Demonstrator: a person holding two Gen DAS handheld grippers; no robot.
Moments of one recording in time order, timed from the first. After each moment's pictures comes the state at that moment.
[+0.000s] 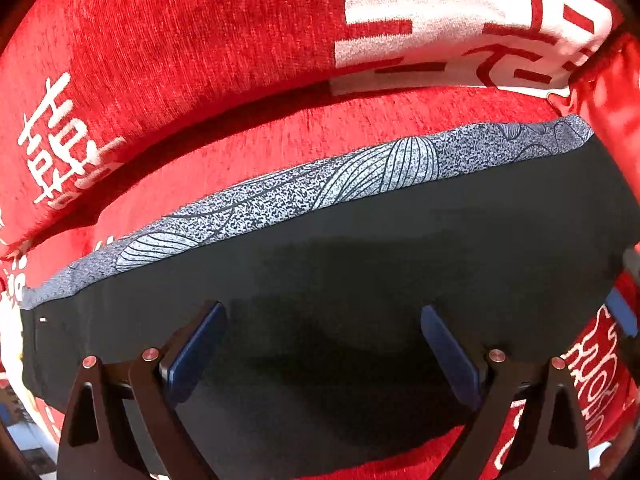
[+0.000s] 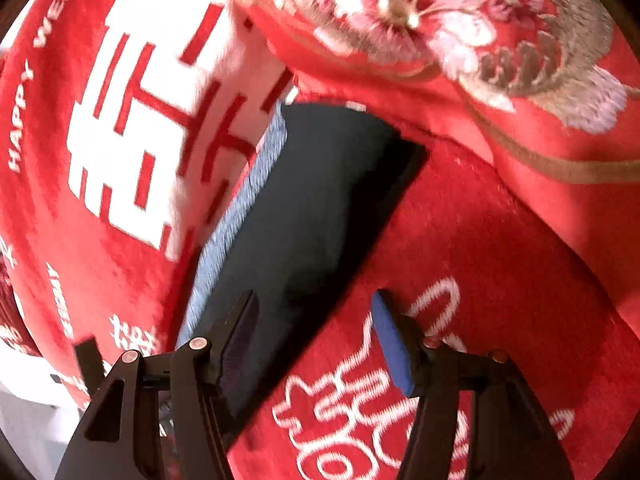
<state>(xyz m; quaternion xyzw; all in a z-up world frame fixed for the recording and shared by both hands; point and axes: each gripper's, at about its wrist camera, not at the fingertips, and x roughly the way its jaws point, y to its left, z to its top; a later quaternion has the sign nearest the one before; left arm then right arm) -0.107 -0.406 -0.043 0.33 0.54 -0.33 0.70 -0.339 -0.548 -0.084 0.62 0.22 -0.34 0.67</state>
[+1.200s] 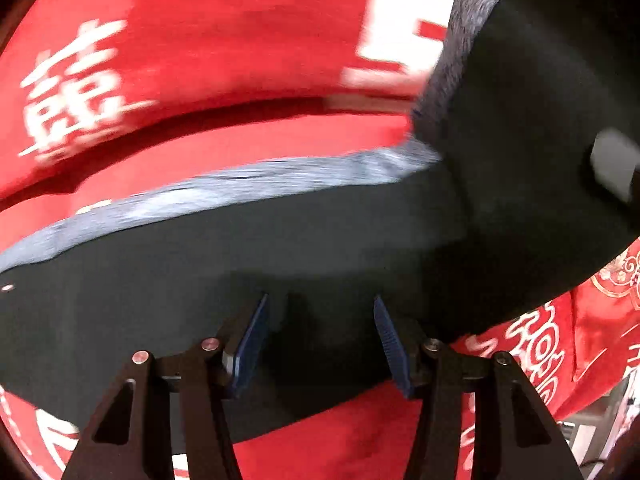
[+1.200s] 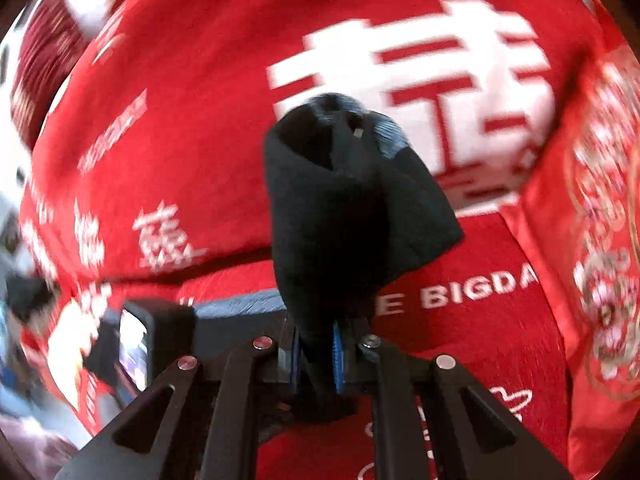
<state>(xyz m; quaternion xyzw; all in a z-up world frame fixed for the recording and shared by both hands) -0.081 -0.327 0.002 0.22 0.57 -0.40 0.69 -0.172 -0.462 0.067 0.27 0.38 -0.23 0.85</state>
